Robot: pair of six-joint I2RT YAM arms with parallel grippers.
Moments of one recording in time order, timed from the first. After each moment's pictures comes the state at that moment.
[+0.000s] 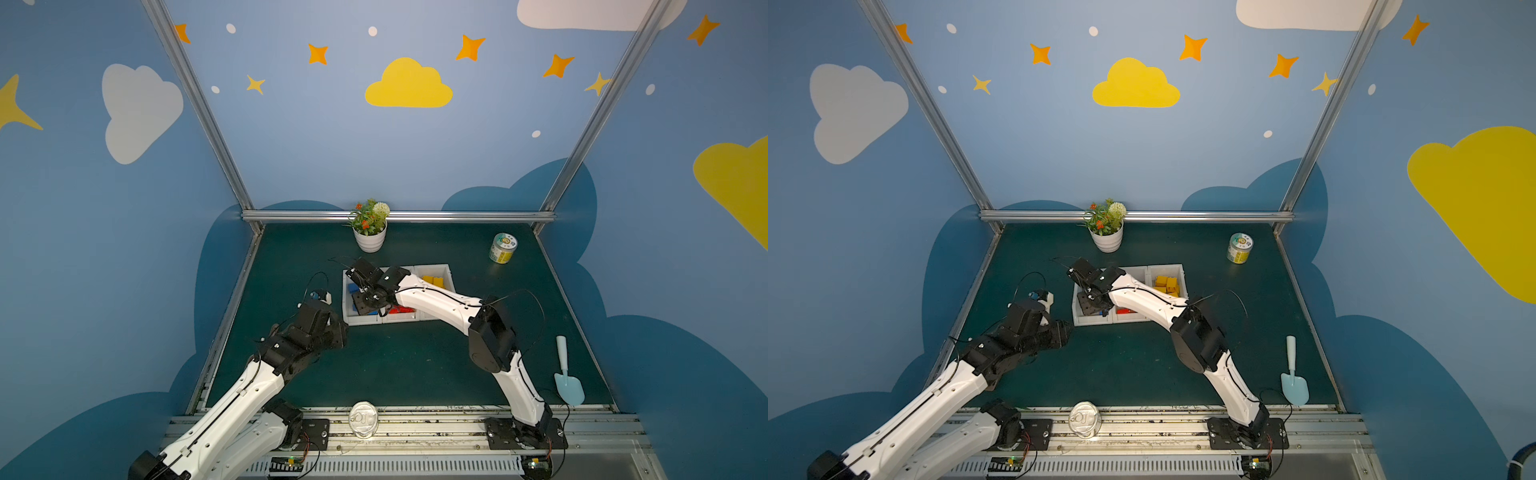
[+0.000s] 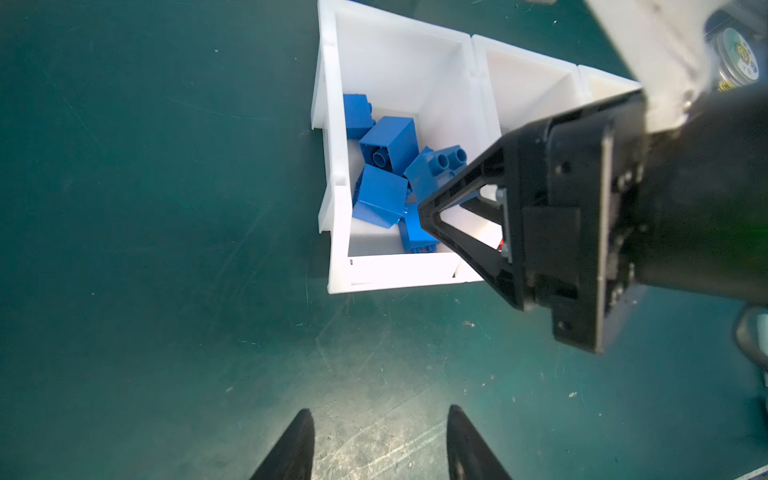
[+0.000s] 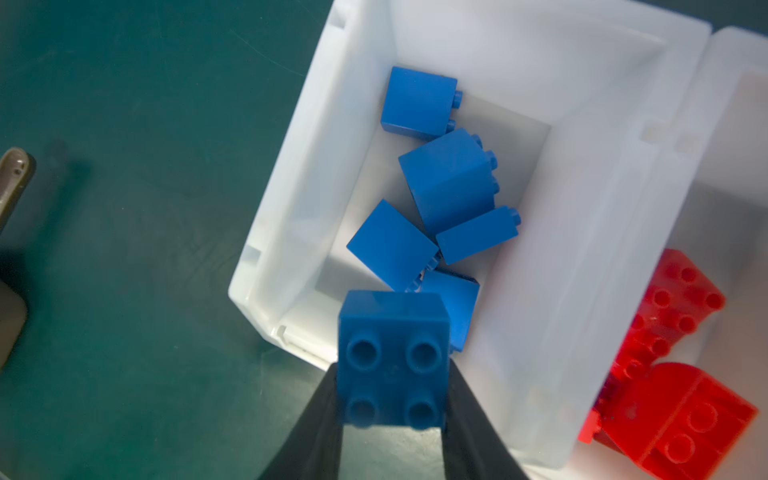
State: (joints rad) left arm -0.48 0.85 0.64 -0.63 -0.04 -0.55; right arm 1.01 2.22 1.98 -0.85 0.11 0.46
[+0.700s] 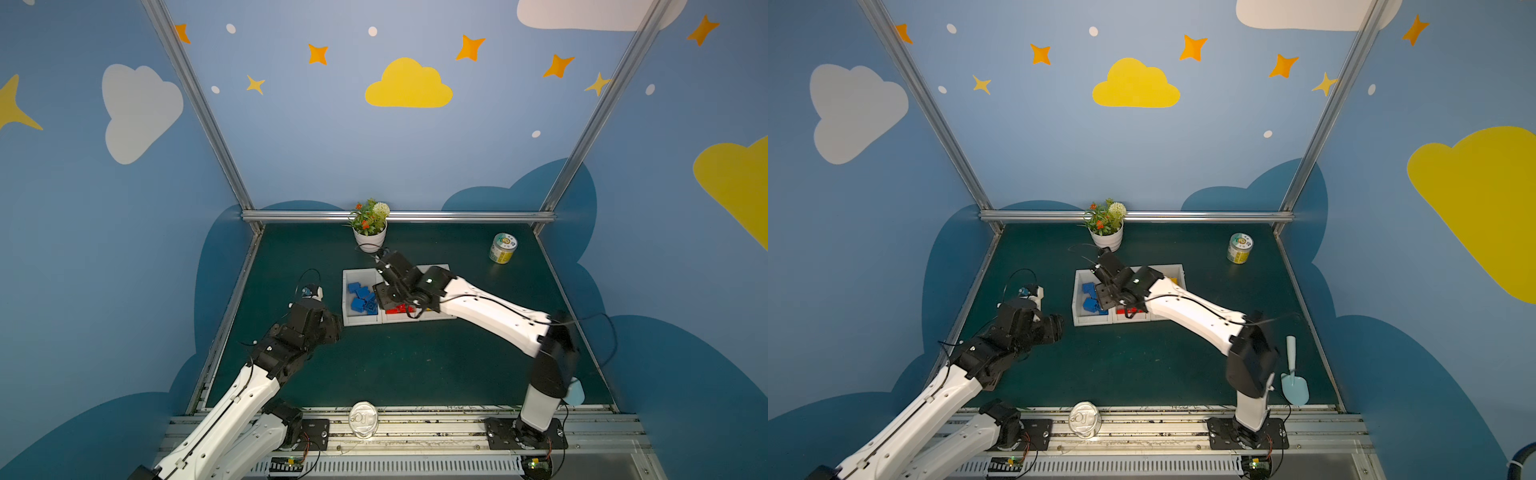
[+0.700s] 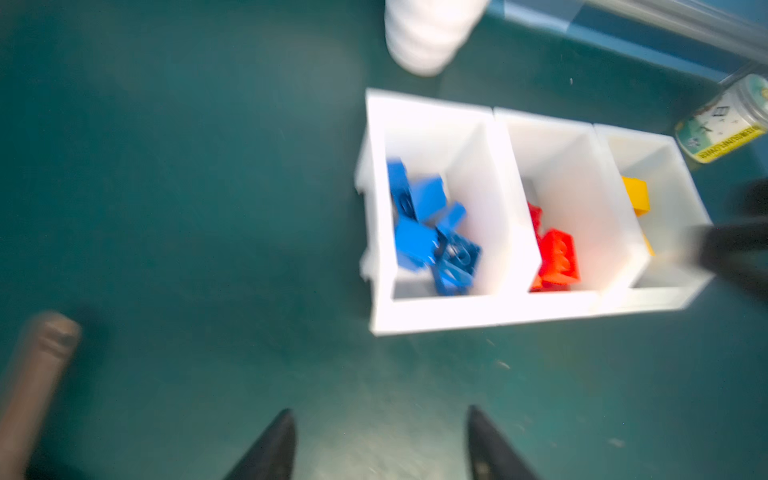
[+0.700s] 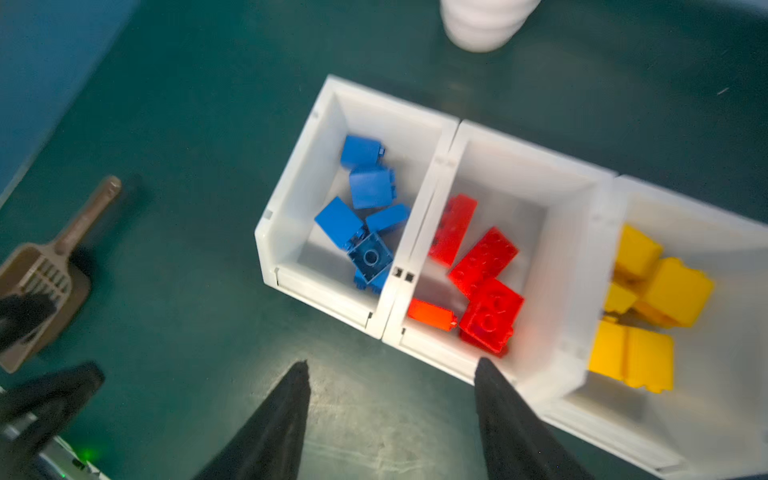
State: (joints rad) left arm -0.41 0.78 0.67 -0.60 -0.19 -0.44; right arm 0.98 1.67 1.53 -0.69 0.27 0.38
